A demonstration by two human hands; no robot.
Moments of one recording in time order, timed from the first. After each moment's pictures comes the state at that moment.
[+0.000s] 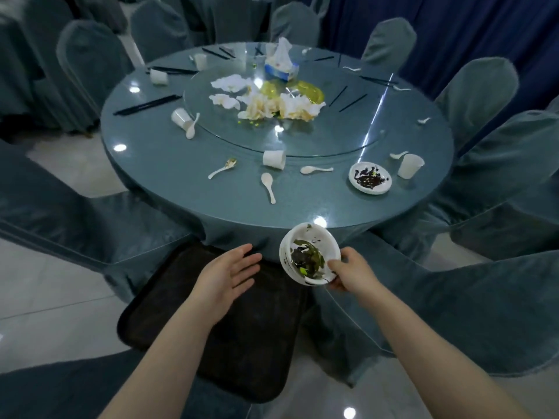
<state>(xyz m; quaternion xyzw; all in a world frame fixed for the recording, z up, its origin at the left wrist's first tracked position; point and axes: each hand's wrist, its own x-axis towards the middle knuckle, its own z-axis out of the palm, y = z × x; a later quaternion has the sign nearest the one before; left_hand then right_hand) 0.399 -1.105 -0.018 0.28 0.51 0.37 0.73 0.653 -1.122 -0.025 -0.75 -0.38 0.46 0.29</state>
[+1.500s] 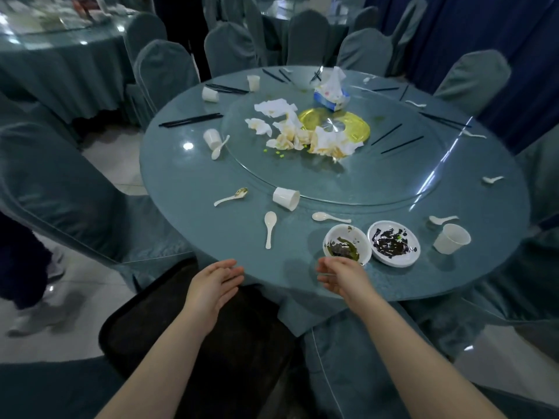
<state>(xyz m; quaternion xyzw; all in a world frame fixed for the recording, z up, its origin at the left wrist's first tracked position) 0.497 -1.012 -0.018 0.16 0.63 0.51 0.56 0.745 -0.940 -0.037 -0.62 -0.34 0.61 0.35</state>
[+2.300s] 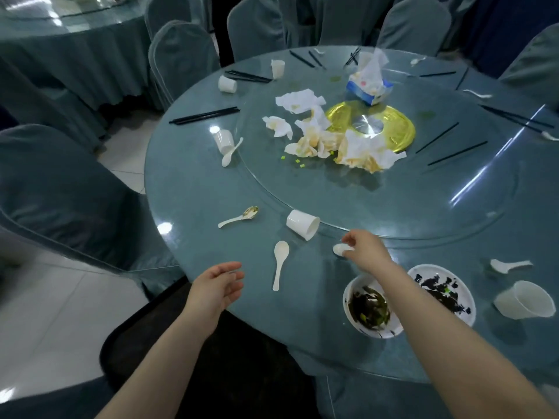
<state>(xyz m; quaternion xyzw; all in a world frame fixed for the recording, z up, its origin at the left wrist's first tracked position) 0.488 -0.888 -0.021 0.12 0.69 0.49 0.53 0.756 -0.716 -0.078 -0.65 -0.69 0.30 0.07</state>
